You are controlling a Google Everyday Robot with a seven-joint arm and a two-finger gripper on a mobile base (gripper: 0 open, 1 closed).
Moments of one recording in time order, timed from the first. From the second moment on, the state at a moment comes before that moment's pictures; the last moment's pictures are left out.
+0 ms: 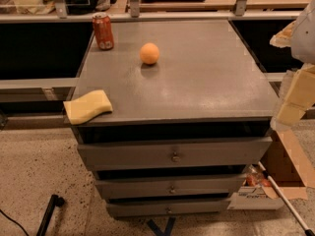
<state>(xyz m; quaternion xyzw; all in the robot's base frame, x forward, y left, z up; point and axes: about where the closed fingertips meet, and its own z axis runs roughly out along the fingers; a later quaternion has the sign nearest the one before) 0.438 -0.216 0.978 -0.60 0.78 -0.04 0.16</state>
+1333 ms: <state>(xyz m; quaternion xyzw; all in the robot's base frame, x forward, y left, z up) 0.517 -0.183 0.969 -0.62 0.76 -0.02 0.21</state>
